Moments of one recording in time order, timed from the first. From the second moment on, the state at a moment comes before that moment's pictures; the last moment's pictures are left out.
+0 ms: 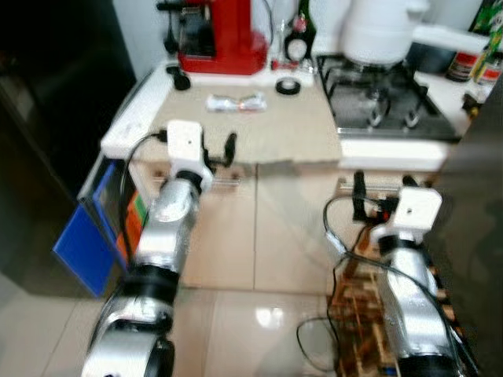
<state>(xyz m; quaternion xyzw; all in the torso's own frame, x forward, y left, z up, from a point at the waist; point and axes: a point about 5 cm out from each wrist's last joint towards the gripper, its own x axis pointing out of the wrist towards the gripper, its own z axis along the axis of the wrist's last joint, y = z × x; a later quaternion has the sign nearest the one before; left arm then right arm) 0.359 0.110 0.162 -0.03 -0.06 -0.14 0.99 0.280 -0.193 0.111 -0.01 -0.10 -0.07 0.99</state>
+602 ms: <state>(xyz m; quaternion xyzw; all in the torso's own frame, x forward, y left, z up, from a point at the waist) 0.413 0.117 0.313 0.12 -0.13 -0.26 0.95 0.211 -0.193 0.101 -0.03 -0.07 -0.07 1.00</state>
